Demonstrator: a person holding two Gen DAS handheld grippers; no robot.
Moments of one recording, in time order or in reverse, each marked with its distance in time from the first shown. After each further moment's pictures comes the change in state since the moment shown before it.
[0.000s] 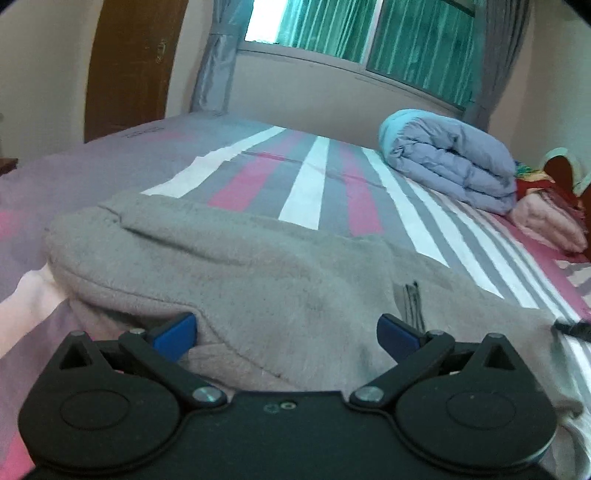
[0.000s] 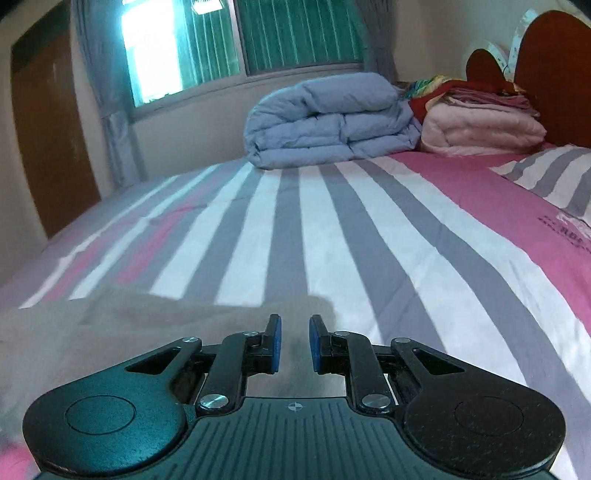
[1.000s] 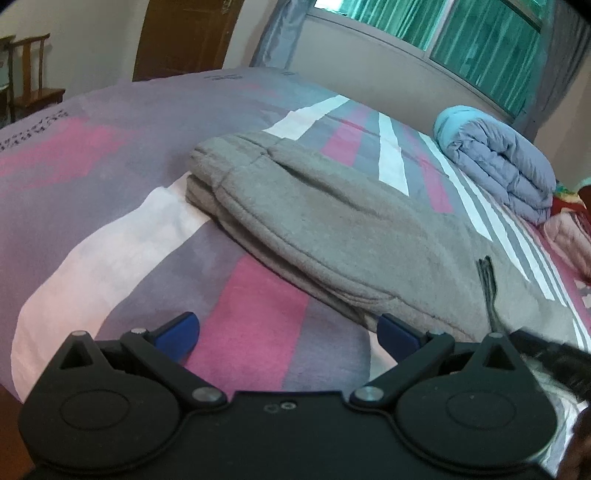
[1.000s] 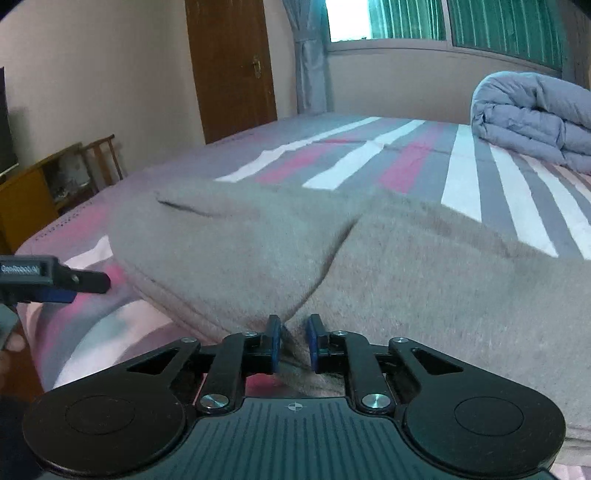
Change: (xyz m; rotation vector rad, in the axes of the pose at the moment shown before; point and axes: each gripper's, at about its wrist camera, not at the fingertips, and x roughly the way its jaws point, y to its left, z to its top) left arm -0.049 0.116 -0.029 -0.164 0.130 0.044; right arm -0.025 0.190 -0.088 -0.337 0.136 0.464
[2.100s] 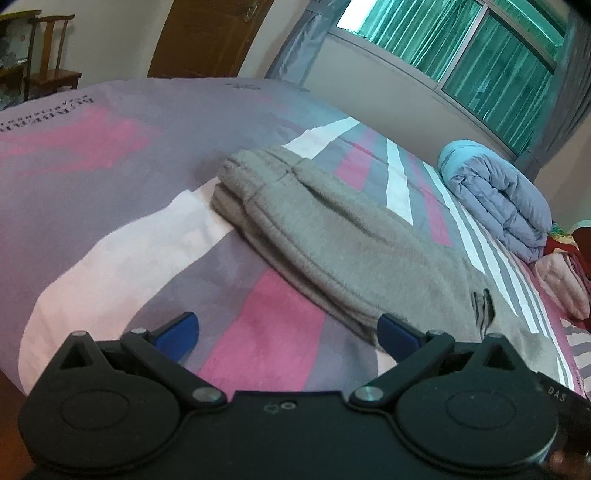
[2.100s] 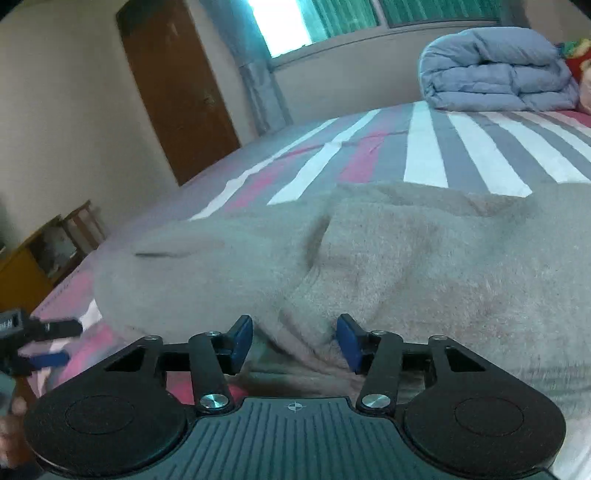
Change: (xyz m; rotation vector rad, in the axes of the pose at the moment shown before) left arm -0.010 0.030 0.002 -0.120 -0.045 -0.044; right arm 0.010 -0.037 0.004 0.259 -0.057 -0.014
